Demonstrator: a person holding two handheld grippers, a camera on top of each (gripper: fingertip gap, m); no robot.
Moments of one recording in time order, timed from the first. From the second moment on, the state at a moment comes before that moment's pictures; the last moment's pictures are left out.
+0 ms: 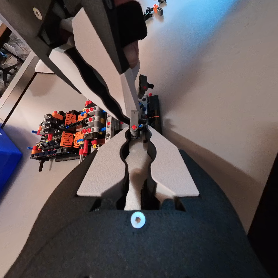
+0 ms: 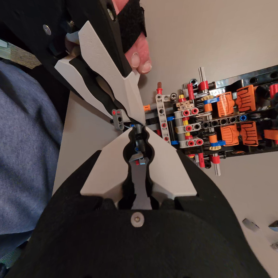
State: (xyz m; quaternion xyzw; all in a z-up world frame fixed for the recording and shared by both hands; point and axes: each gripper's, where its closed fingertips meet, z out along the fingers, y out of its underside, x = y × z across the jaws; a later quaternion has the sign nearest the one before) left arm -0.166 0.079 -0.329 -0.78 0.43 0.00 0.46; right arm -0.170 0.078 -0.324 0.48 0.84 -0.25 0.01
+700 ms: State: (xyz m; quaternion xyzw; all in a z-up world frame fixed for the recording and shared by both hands) left arm -0.166 0.079 -0.330 -0.78 0.43 0.00 0.46; right arm -0.170 0.078 -0.325 0.51 0.83 -0.22 0.02
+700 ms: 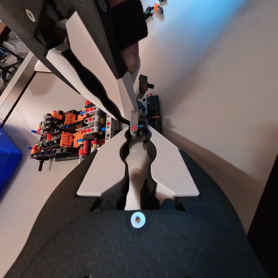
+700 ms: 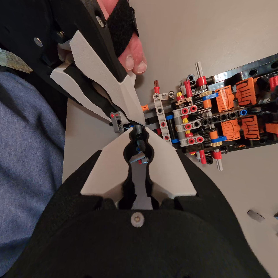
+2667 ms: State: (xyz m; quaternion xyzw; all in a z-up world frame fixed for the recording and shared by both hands) left arm -0.162 0.081 -0.334 -0.78 0.43 0.00 0.44; right arm -0.139 0.104 -0.332 0.53 0.77 -0.34 -0.13
